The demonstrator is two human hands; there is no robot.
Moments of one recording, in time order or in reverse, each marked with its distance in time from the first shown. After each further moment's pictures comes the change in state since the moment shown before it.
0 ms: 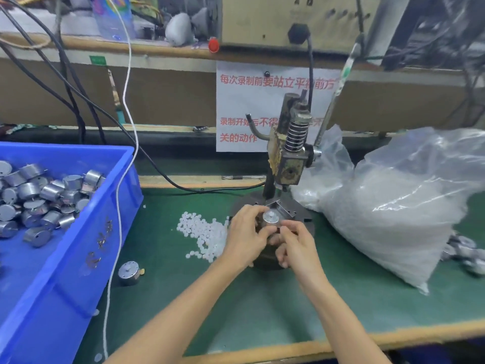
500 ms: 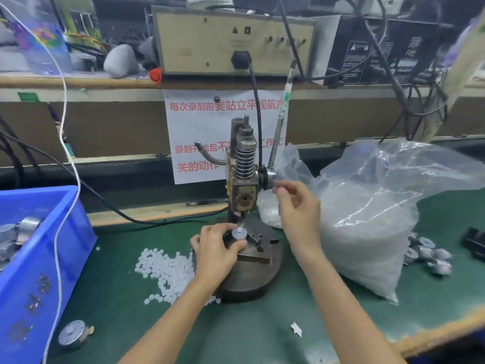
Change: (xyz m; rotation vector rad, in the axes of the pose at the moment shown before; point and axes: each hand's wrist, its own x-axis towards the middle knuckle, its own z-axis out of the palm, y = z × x) left_hand 0.044 -0.021 0.037 0.207 0.098 -0.033; right_hand 0.051 -0.076 -0.045 -0.108 0.303 -0.509
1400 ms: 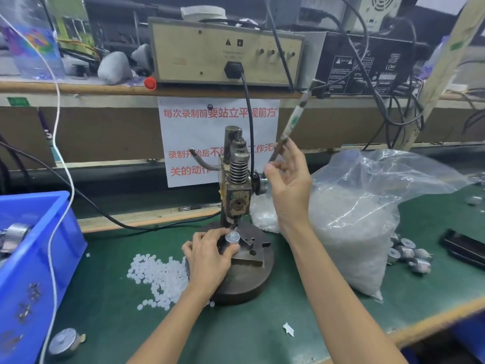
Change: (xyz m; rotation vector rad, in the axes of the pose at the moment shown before) left_hand -0.008 0.005 -0.004 0.055 0.047 0.023; right_hand 0.028 -0.036 0.010 0.346 0.000 -0.207
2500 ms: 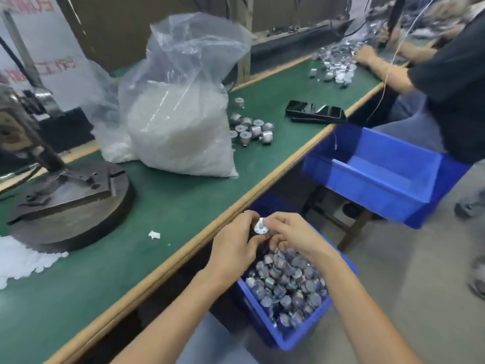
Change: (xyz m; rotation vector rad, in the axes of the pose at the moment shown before) left_hand -0.209 0.163 0.090 -0.258 -0.750 0.531; right_hand -0.235 -0.008 -0.304 -0.295 0.010 0.945
